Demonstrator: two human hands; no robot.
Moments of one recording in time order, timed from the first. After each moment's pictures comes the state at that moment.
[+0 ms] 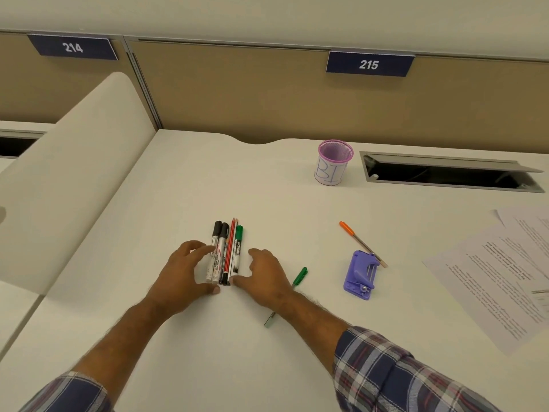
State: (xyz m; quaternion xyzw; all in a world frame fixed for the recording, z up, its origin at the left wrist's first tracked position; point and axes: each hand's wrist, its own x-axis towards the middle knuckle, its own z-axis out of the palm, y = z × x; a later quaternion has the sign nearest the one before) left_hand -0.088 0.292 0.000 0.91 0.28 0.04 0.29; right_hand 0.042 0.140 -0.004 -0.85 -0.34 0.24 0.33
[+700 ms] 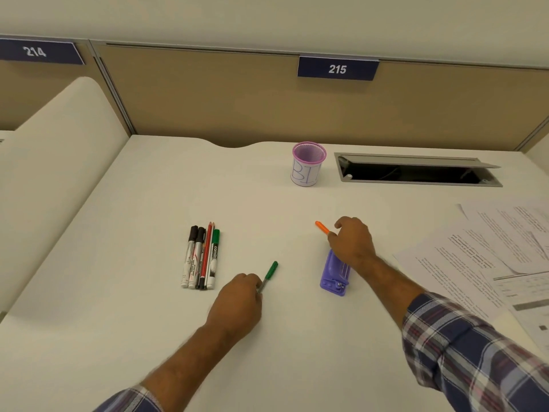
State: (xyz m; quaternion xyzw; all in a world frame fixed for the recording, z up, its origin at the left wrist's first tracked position) left_hand -0.024 0.156 -0.002 0.93 0.25 -0.02 0.28; right_hand 0.203 0.016 0.025 -0.96 -0.15 0.08 0.22
